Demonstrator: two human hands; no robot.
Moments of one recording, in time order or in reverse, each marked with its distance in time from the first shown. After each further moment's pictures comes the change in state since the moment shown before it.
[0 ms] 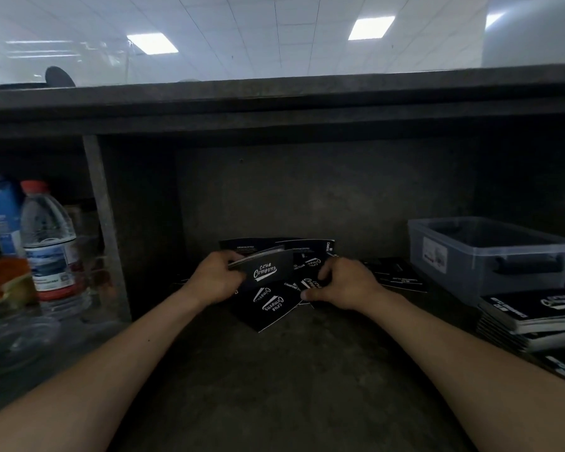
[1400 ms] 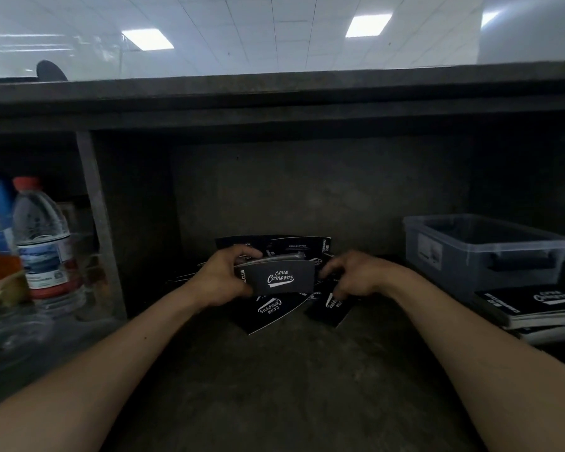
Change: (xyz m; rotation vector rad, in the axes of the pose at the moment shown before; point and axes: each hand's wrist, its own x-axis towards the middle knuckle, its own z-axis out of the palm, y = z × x) left_hand -0.012 0.009 0.002 -0.133 -0.211 0.121; right_hand -0.004 0.007 -0.037 0.011 -0.280 0.061
